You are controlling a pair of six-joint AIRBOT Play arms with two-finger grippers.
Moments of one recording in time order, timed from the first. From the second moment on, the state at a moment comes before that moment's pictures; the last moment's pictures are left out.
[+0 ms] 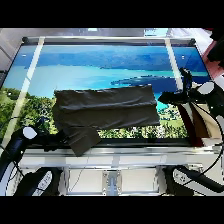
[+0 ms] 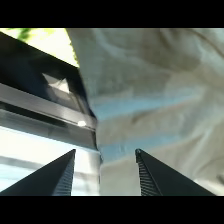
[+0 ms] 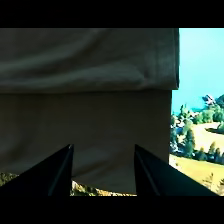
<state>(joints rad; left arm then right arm) 0.13 -0.78 0.32 1.17 -1.06 -1.81 -0.16 -1.18 1.04 -1.08 1.09 1.28</state>
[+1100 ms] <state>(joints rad) 0.12 -0.77 0.23 0.99 -0.86 -1.79 -0.37 -1.04 0.73 -0.97 1.26 1.46</state>
